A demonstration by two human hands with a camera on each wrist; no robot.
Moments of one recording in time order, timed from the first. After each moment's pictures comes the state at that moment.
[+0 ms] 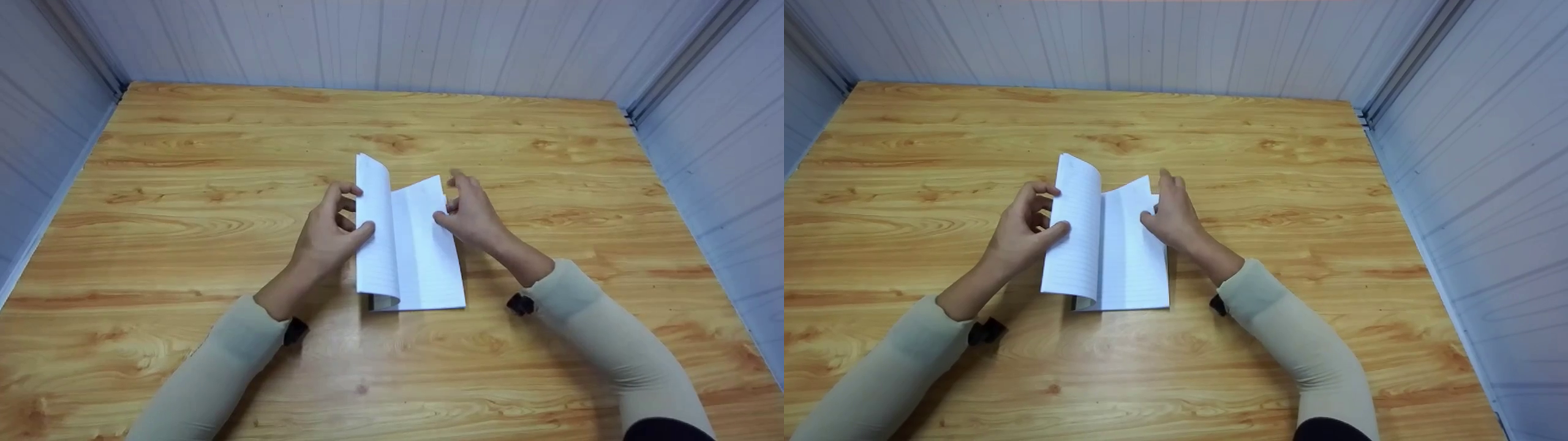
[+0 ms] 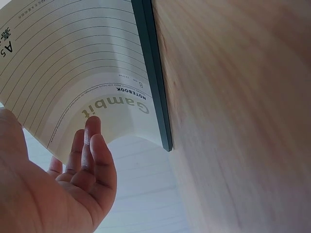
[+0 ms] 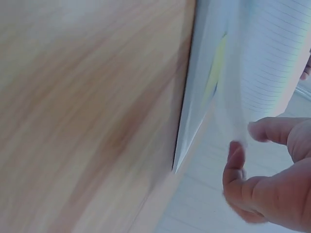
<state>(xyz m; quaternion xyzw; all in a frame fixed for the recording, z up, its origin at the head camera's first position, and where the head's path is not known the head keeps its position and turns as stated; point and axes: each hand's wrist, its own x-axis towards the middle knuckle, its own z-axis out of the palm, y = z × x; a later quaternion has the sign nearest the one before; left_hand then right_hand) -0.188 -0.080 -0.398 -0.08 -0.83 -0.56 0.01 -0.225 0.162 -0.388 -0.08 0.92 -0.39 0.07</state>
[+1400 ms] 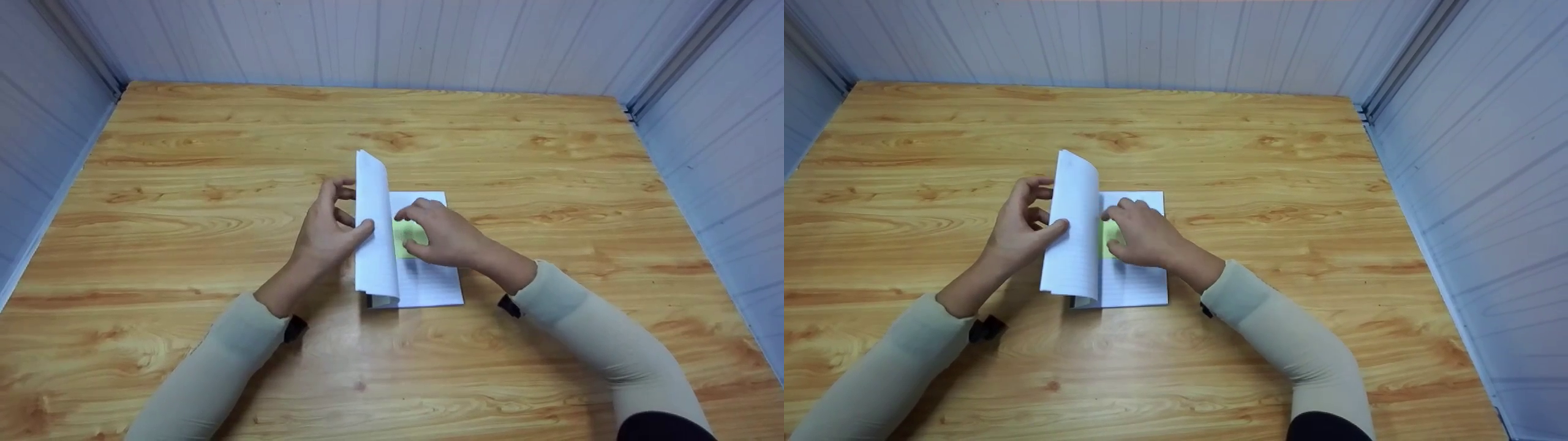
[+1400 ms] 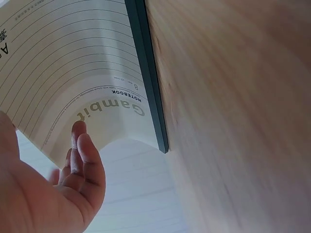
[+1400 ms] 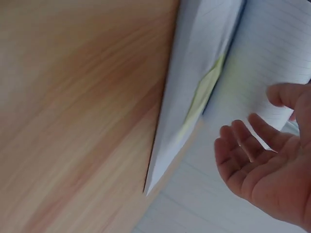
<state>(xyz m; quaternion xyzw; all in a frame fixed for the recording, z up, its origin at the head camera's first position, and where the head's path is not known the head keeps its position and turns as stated) -0.188 -0.079 -0.394 -0.09 -0.83 -0.56 0.02 -0.206 0.134 -0.391 -0.33 0.92 -0.20 0.06</state>
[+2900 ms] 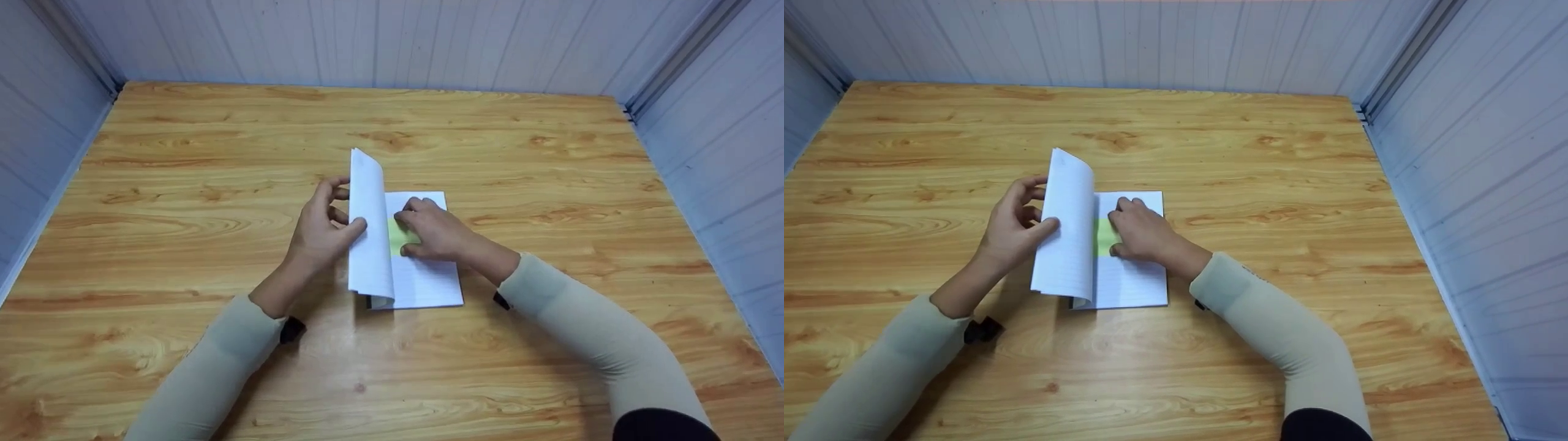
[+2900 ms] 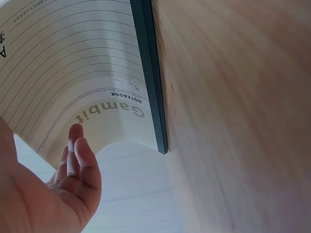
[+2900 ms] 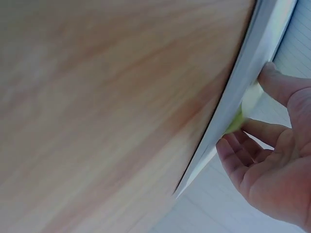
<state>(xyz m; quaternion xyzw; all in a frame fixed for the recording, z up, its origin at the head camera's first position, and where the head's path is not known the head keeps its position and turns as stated) -0.177 -0.081 -0.370 -0.09 -0.81 -0.57 0.01 -0.224 0.129 -0.410 -0.32 0.94 -0.10 0.09</state>
